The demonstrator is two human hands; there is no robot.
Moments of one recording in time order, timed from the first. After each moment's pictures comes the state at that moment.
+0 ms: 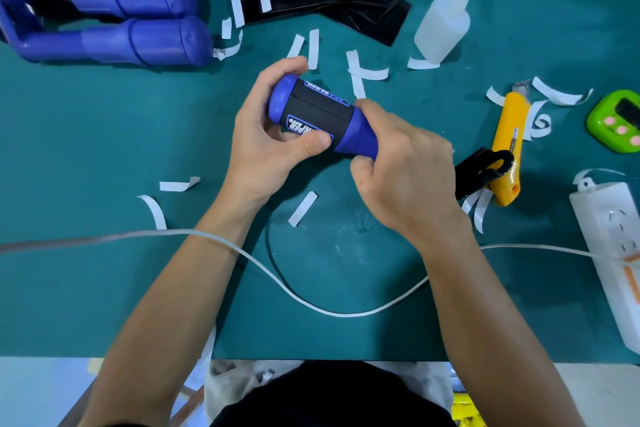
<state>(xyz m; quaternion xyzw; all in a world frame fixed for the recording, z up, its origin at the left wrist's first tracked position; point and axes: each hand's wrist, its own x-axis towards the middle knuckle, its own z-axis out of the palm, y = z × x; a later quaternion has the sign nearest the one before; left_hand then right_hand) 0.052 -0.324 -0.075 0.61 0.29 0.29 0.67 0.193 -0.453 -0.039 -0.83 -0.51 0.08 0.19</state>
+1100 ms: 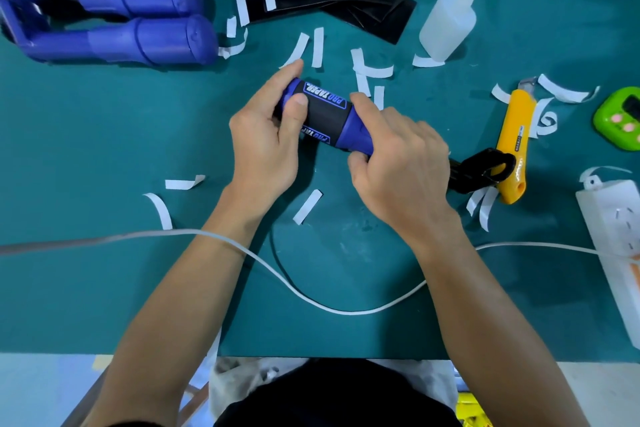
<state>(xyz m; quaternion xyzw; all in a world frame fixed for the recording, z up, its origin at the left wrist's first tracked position) 0.055 -0.328 -0.079 0.73 0.41 0.32 0.45 0.186 -0.448 -0.061 -0.83 -0.53 0.00 0.18</state>
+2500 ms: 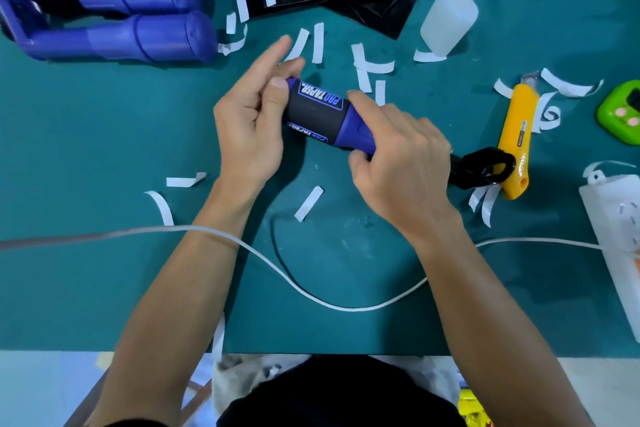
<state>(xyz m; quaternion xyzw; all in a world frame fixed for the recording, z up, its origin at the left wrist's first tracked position) 0.048 -0.315 -0.080 0.69 0.39 0.37 0.48 0.184 -0.449 -0.059 -0.82 -0.52 0.01 0.21</state>
